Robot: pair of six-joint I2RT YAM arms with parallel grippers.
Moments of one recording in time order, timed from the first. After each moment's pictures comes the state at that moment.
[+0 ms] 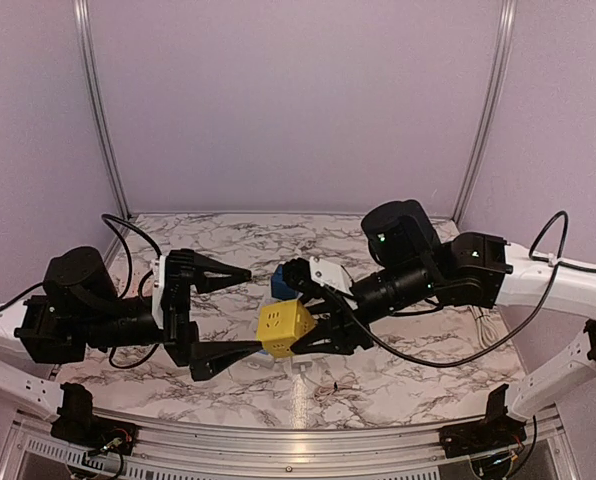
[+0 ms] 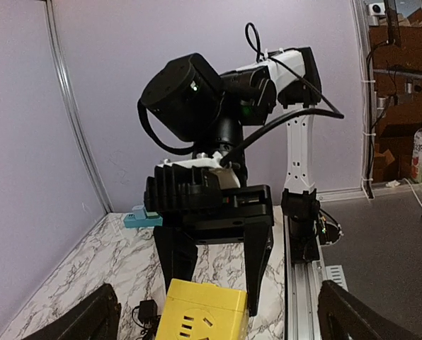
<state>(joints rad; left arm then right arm) -1.33 0.90 0.73 0.22 0.04 0.17 1.14 1.33 1.21 -0.48 -0.42 -0.27</state>
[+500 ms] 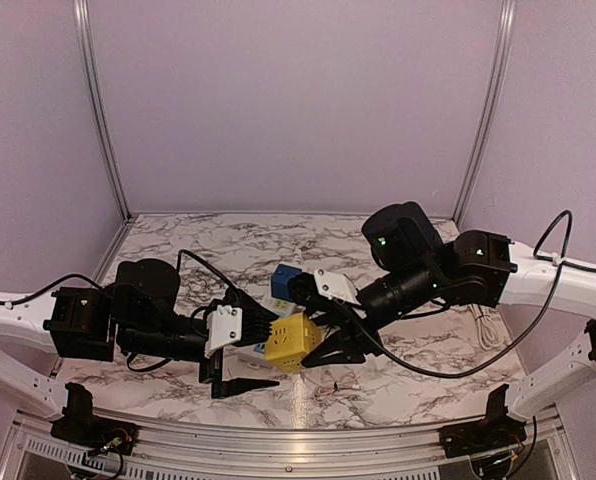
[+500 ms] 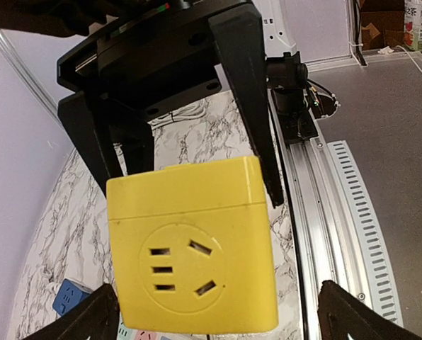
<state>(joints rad) -1.32 1.11 0.86 -0.14 0.07 0.39 1.15 1.32 1.23 -0.59 -0.49 -0.35</state>
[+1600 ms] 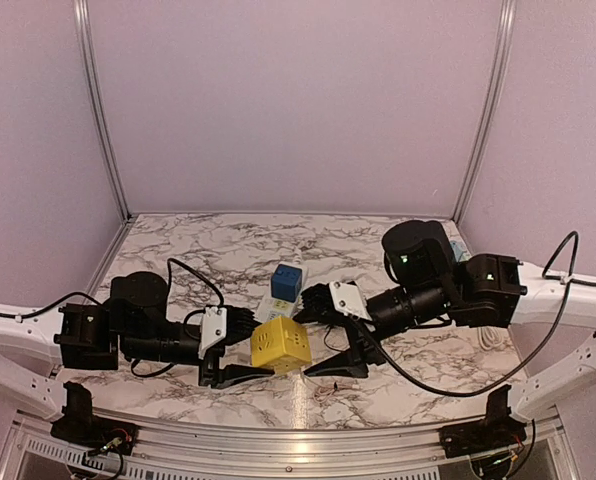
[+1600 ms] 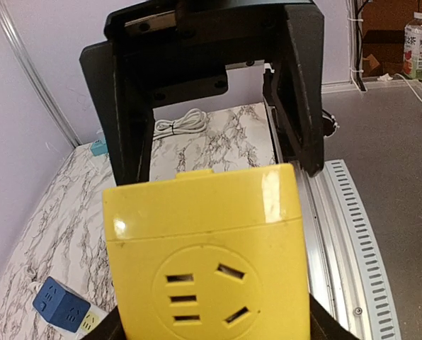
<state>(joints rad) -1.26 1.10 0.72 0.06 0.16 0.34 1.18 1.26 1.11 -0.43 -0.44 -0.39</state>
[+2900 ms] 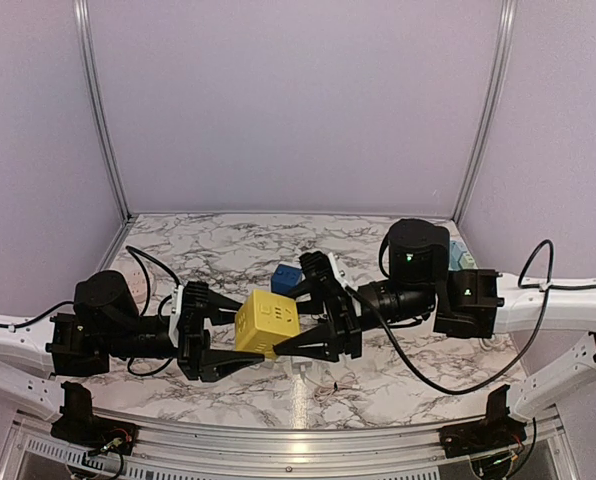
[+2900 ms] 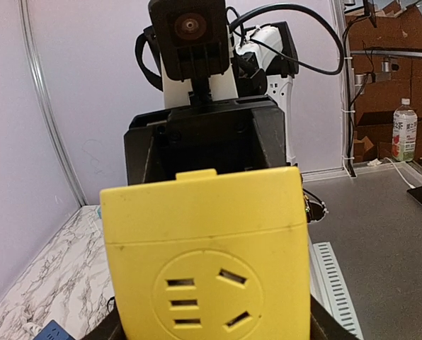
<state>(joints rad) -1.23 0.97 0.56 0.42 0.24 0.18 1.18 1.27 0.97 0.11 -0.56 -0.16</state>
